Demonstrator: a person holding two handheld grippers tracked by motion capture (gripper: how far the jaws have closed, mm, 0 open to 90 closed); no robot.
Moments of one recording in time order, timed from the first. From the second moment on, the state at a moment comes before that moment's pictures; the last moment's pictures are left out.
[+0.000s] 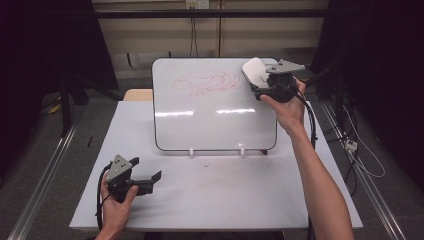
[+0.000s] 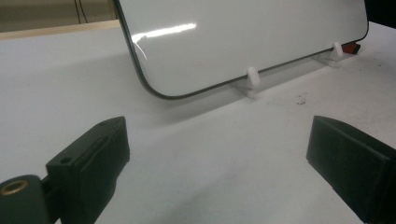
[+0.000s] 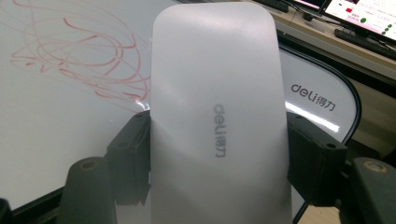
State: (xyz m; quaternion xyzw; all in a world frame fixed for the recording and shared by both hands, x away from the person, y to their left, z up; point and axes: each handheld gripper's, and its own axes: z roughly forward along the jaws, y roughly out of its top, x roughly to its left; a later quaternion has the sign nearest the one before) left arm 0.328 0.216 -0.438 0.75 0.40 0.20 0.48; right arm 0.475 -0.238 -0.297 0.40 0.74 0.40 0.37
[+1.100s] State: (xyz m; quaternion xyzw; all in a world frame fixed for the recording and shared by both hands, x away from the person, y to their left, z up) left arm 0.326 0.220 -0.438 0.75 0.40 0.20 0.48; right arm 0.442 -0.194 -0.311 0.34 0.74 0.44 0.37
